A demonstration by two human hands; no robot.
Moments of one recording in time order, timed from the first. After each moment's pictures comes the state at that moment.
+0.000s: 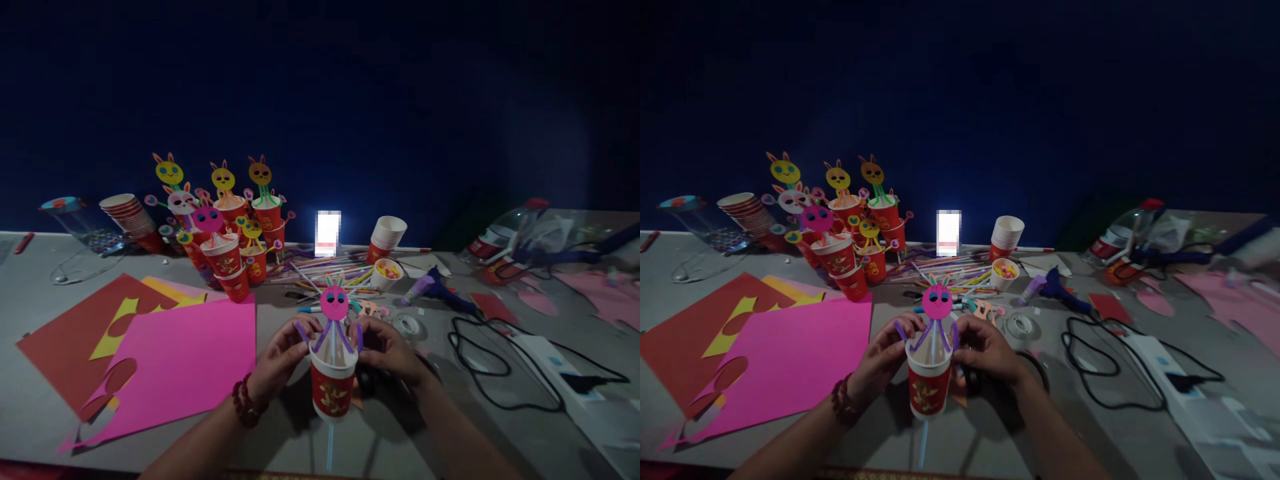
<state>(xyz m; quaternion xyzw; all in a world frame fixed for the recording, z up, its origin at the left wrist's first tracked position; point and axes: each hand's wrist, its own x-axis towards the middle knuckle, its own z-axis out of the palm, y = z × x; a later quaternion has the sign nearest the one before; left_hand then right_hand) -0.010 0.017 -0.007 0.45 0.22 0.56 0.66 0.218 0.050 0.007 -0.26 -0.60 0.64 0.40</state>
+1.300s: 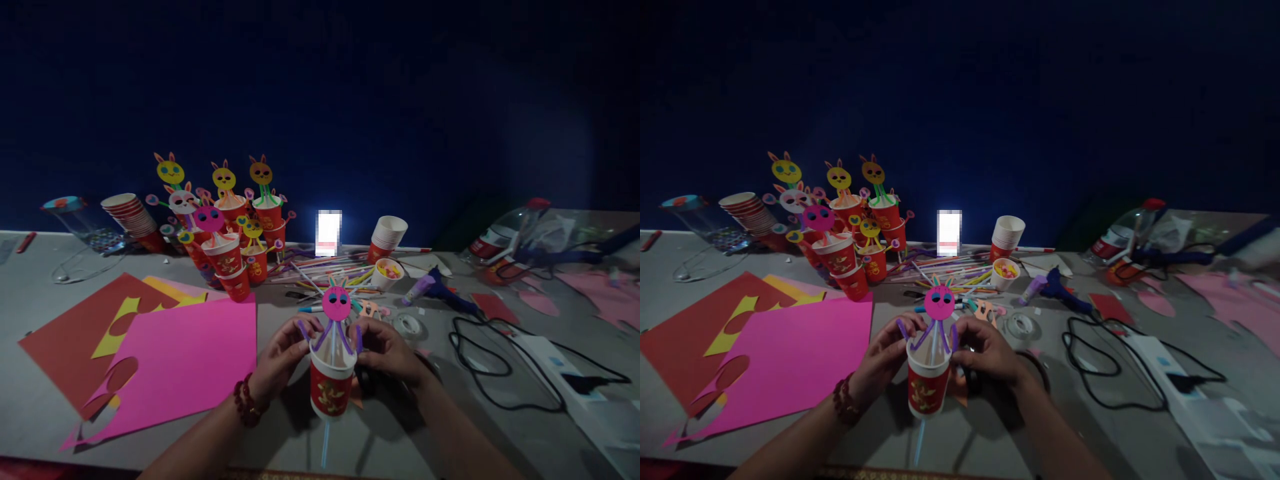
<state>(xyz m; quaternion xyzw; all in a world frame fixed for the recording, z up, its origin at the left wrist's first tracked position) -0.010 0.019 -0.011 0.45 0.20 0.56 0.66 0.217 0.049 0.007 -0.27 -0.61 0.64 0.39</state>
